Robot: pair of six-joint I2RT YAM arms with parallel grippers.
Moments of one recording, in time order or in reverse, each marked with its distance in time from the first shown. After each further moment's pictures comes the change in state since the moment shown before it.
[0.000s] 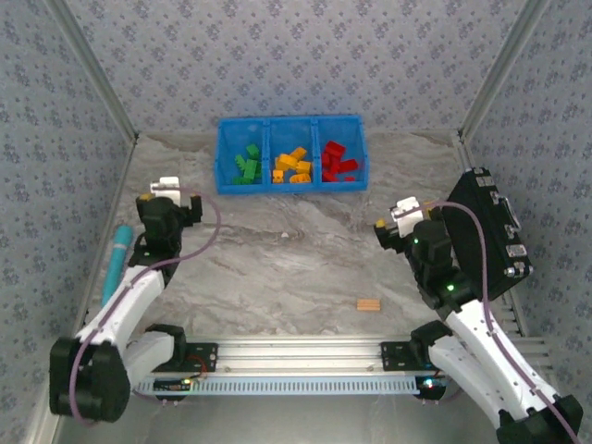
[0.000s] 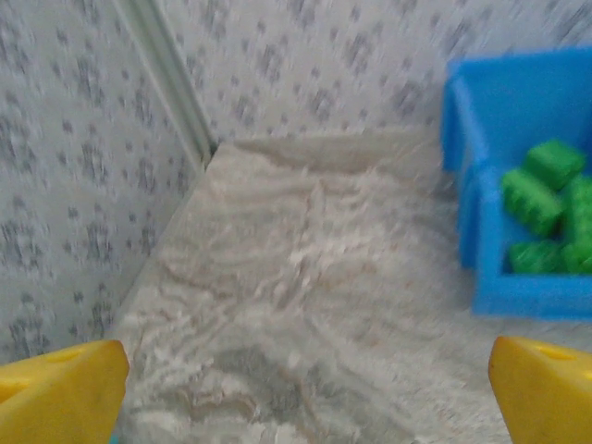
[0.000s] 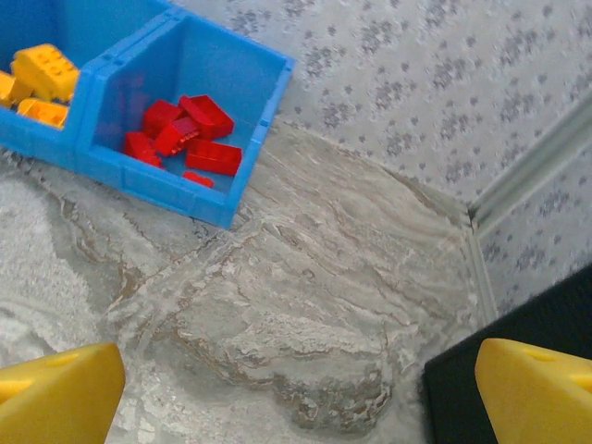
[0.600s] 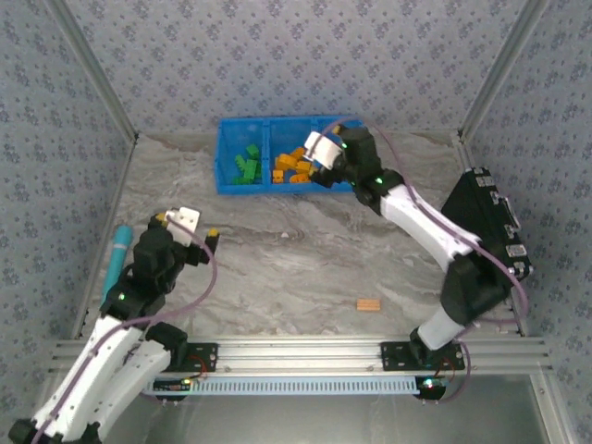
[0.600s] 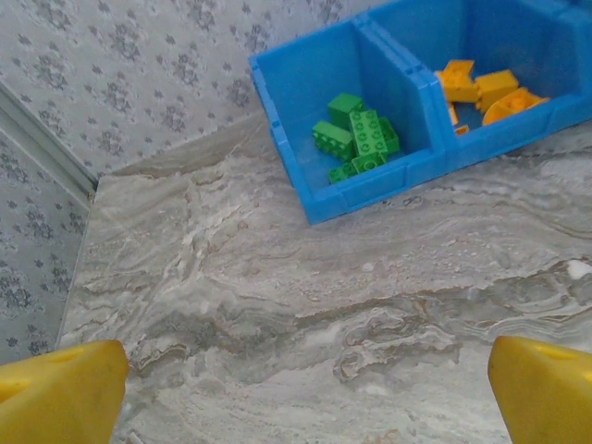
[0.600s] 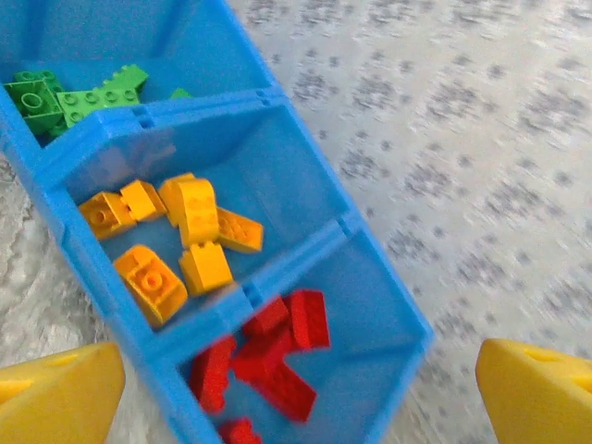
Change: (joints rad) left arm -0.281 -0.449 0.144 -0.661 0.080 0.114; right arm 0.116 0.855 0.722 0.078 -0.267 -0.488
